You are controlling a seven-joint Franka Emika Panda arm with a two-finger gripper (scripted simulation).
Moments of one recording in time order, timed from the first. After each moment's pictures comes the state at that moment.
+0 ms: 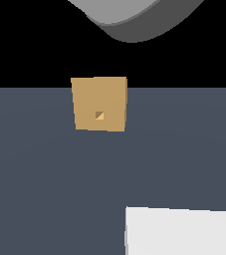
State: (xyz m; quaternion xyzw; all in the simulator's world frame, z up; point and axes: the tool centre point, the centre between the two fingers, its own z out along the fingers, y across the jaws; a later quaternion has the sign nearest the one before) arm 0.052 -0.318 0.072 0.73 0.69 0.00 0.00
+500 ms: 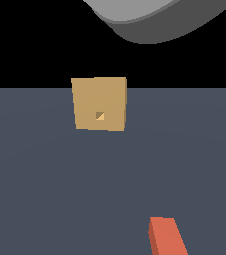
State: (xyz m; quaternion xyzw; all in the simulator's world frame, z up) arm 0.056 -0.339 0.065 0.73 0.69 0.00 0.00
